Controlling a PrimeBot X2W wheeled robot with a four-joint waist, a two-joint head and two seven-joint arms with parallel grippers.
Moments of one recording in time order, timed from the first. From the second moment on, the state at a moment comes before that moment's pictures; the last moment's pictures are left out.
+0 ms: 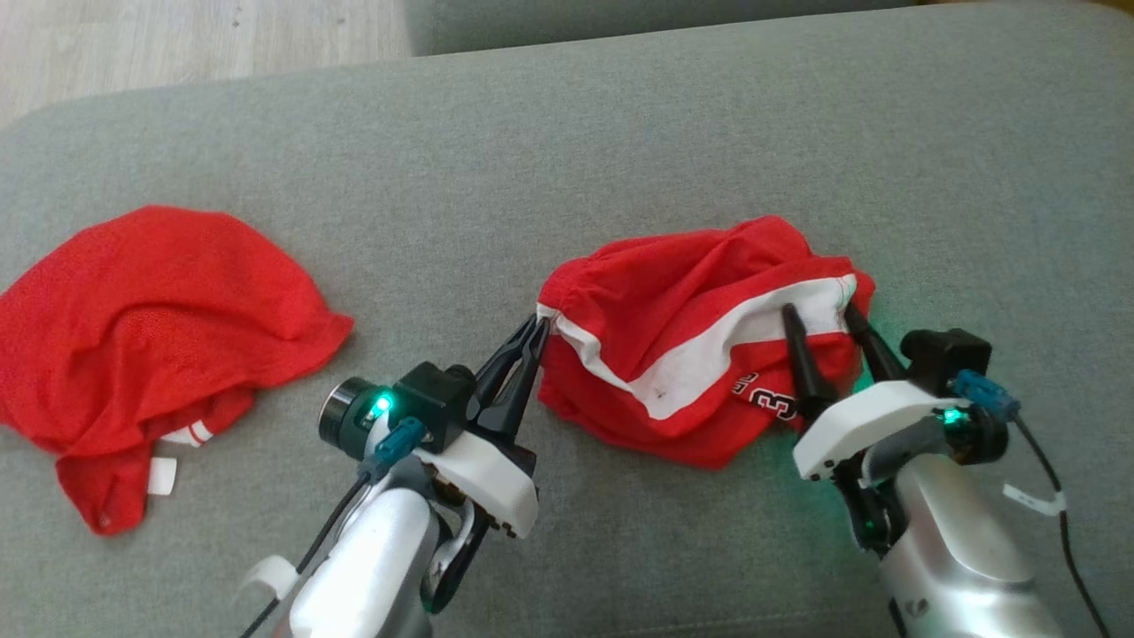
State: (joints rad) left arm -0.31 0.05 -0.55 0.39 -0.20 -0.05 -0.26; right arm -0.38 -0.05 0.15 0.71 0.28 0.12 -0.16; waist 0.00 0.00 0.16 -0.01
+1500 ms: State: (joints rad) left arm -0.50 0.06 -0.31 0.19 -0.19 -0.04 -0.26; right arm -0.48 -0.14 0.09 0.23 0.34 0.12 -0.03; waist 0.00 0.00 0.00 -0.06
